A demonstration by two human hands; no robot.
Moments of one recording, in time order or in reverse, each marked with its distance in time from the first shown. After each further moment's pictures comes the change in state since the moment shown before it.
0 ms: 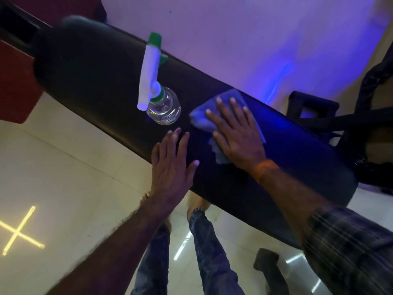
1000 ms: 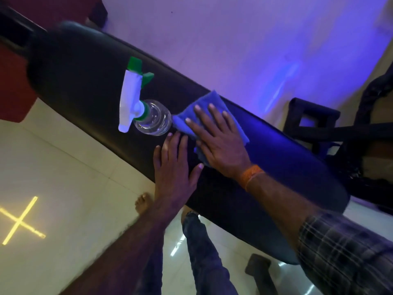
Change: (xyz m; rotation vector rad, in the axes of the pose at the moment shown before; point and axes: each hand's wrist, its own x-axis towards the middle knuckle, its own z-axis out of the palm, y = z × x) left_hand 0.022 0.036 0.014 0.027 -0.023 -0.110; right_hand 0.019 0.000 0.005 0.002 0.026 -0.129
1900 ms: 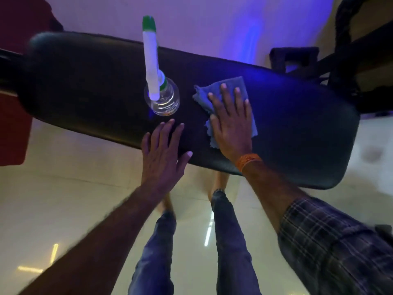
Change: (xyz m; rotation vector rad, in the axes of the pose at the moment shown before) left_hand -0.001 -0.122 -0.029 0.092 0.011 0.471; right_hand -0.029 -0.087 0.020 0.081 0.139 0.696
